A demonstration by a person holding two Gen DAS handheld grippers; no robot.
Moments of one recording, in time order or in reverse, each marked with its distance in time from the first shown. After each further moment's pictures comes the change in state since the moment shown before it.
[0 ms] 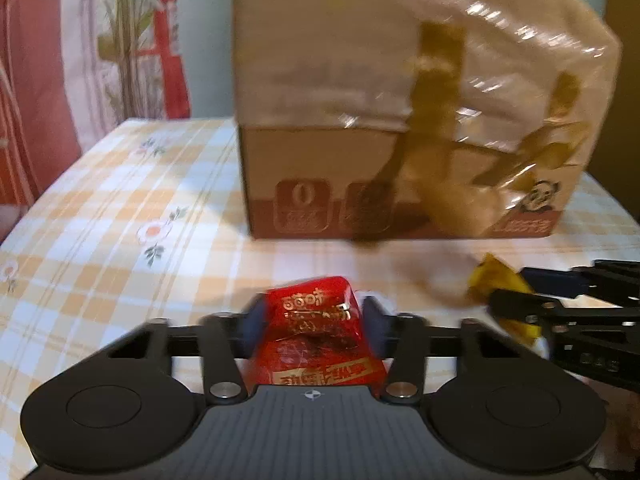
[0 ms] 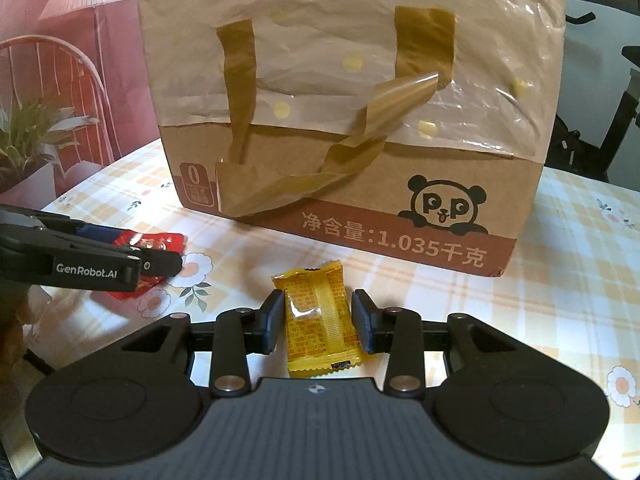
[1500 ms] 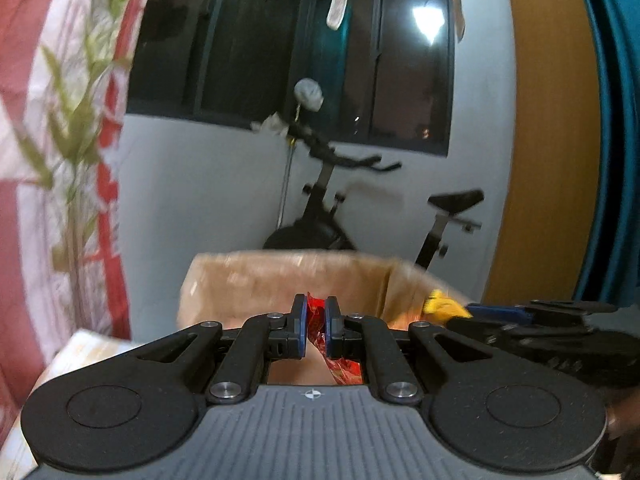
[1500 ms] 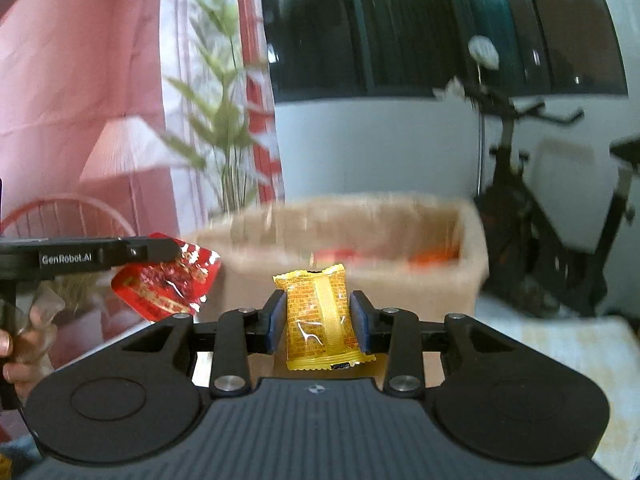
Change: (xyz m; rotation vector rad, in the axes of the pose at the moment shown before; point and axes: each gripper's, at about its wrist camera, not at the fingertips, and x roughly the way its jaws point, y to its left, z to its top) left arm -0.108 -0.018 0.140 0.053 -0.496 -0.209; right arm -0.125 -0.014 0.123 -0.019 -0.385 0.050
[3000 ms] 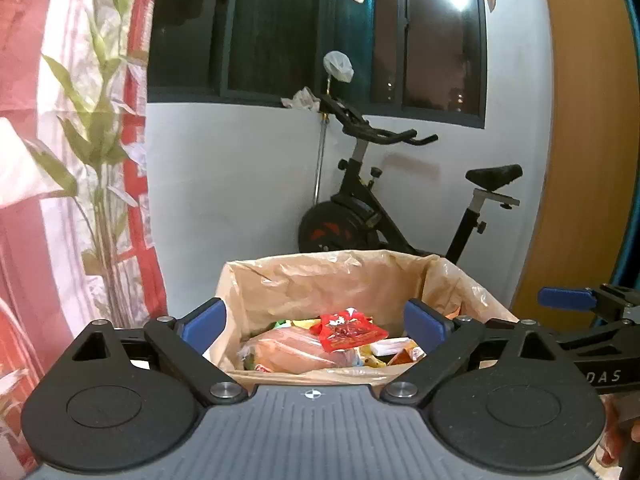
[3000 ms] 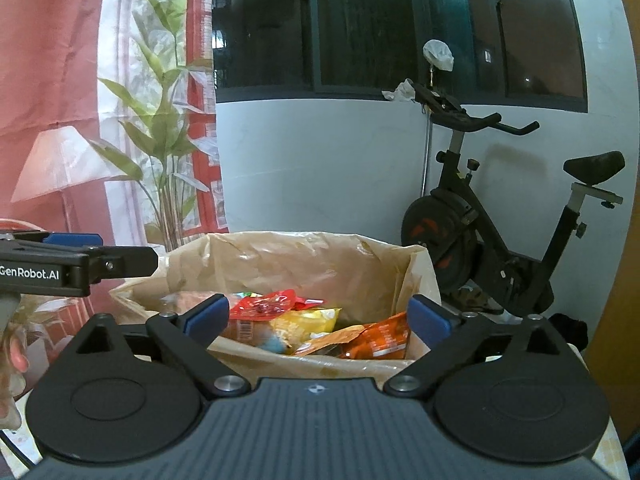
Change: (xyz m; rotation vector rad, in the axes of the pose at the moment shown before) left arm 0.009 0.010 0.038 0.023 0.118 0.134; right arm 0.016 0.002 0.043 0.029 0.072 -0.197
